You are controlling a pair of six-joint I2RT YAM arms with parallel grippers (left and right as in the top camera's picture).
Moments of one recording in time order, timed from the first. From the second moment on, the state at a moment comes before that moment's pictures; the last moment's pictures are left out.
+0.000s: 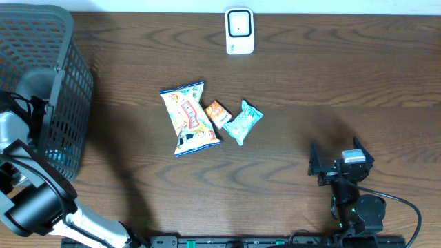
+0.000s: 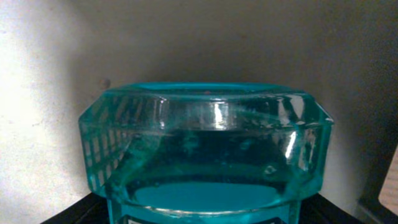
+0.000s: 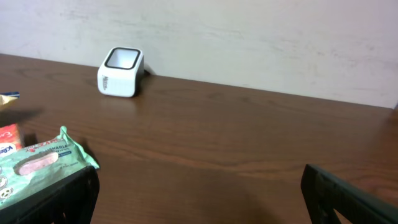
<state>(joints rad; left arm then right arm) 0.72 1.92 1.29 -0.76 0.13 0.65 0.04 0.01 0.01 -0.07 -0.06 -0.08</state>
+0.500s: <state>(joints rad) 0.72 1.72 1.36 -0.69 0.12 0.57 0.04 0.01 0.01 -0.07 -0.06 -0.08</state>
